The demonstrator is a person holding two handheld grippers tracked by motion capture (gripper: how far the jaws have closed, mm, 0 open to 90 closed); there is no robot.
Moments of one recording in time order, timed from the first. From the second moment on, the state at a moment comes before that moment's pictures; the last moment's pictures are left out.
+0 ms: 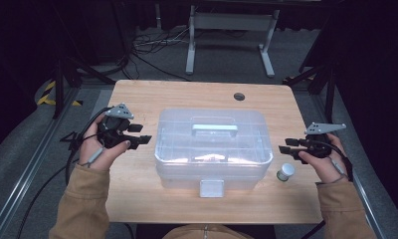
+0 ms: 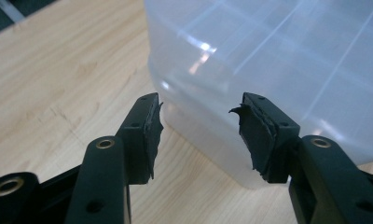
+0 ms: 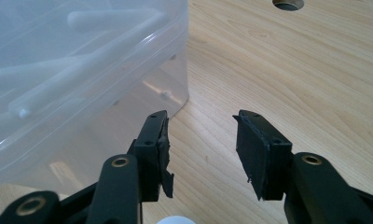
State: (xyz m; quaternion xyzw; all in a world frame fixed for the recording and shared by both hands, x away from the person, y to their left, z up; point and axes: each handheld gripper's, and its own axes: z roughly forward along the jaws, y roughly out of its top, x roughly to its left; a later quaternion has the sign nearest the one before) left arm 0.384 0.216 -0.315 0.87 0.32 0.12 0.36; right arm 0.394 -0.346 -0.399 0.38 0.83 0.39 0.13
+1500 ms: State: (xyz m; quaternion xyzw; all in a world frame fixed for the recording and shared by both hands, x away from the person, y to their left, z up) left arm 0.411 0.093 -0.311 0.90 0.18 0.08 0.39; right arm 0.374 -0.352 -0.405 0.39 0.82 0.40 0.13
